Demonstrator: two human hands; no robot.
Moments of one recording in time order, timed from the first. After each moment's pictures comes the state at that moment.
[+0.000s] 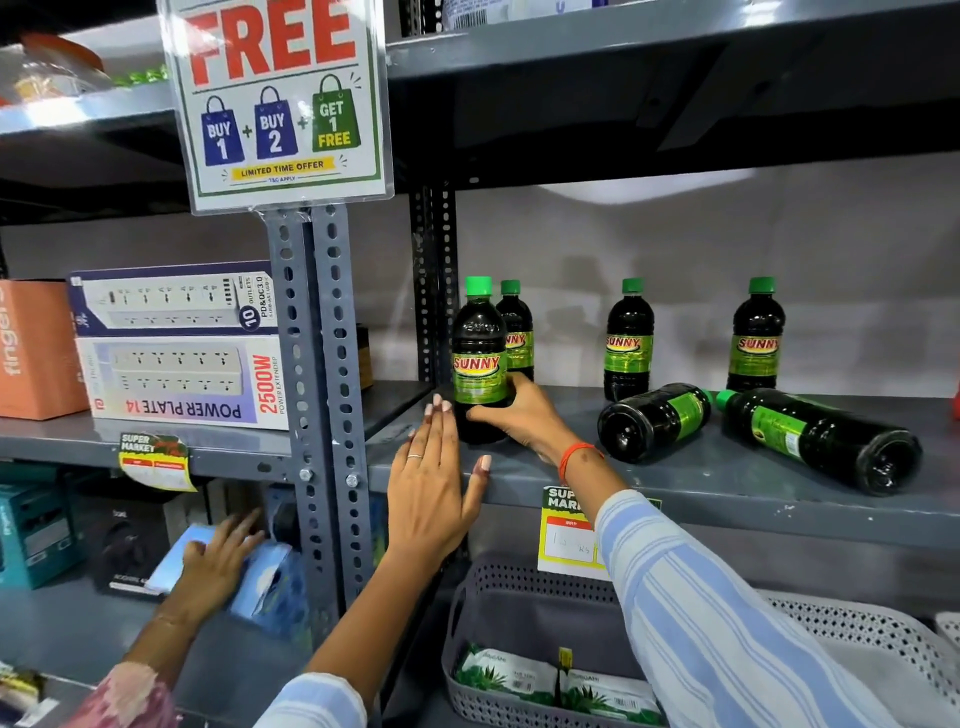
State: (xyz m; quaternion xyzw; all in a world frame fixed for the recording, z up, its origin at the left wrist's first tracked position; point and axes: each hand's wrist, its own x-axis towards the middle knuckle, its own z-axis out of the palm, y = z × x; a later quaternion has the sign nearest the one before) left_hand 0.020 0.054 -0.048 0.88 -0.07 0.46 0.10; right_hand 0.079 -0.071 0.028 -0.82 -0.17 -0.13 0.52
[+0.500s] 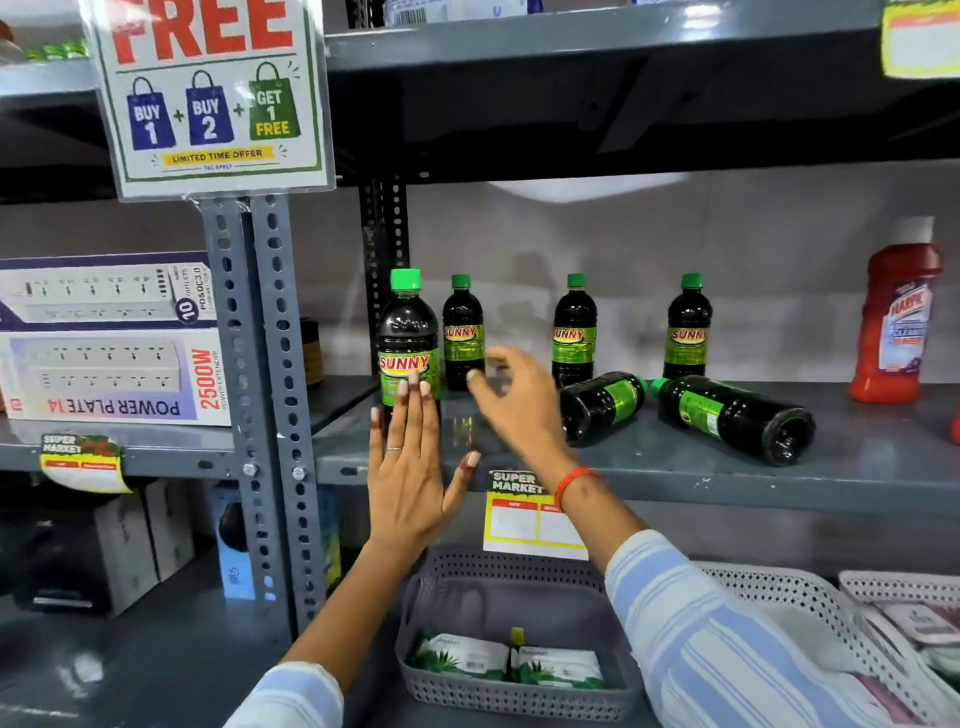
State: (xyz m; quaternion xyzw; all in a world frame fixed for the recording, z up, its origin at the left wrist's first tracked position) left_hand 0.013 0.026 -0.043 0.86 -0.10 0.48 0.10; right_hand 0.024 -0.106 0.033 -0.80 -0.16 -0.34 0.47
